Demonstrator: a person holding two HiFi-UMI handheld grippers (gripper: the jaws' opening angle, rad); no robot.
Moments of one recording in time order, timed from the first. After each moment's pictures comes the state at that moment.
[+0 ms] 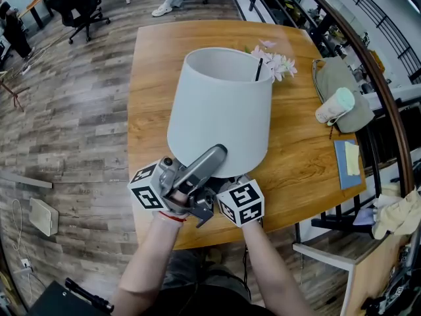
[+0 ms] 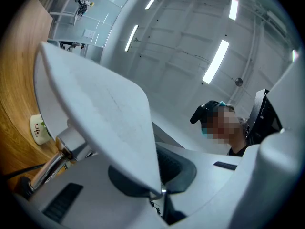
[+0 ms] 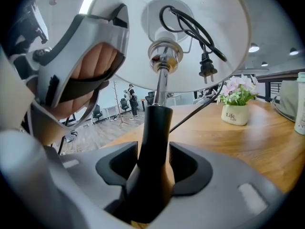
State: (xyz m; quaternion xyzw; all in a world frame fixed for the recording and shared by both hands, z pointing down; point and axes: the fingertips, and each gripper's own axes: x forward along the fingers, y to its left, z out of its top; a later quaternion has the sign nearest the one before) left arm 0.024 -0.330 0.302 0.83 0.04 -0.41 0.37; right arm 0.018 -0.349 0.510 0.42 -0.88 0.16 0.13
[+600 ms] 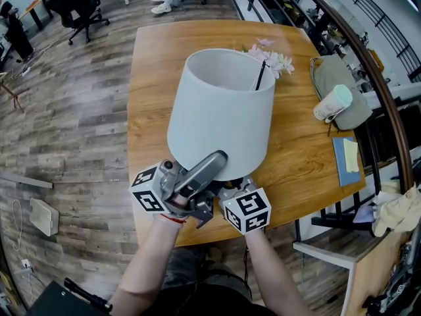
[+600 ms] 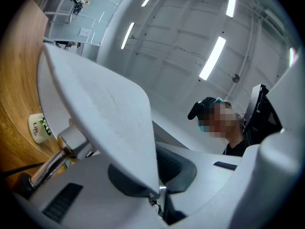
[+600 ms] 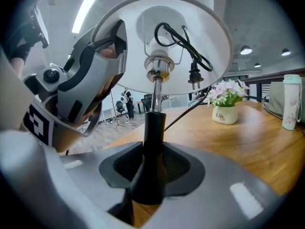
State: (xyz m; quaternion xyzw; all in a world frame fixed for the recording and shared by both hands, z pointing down) left arm 0.027 -0.310 0.304 0.84 0.05 -0.40 0.35; right arm 0.038 -0.323 0.498 0.45 -0.87 0.17 0.11
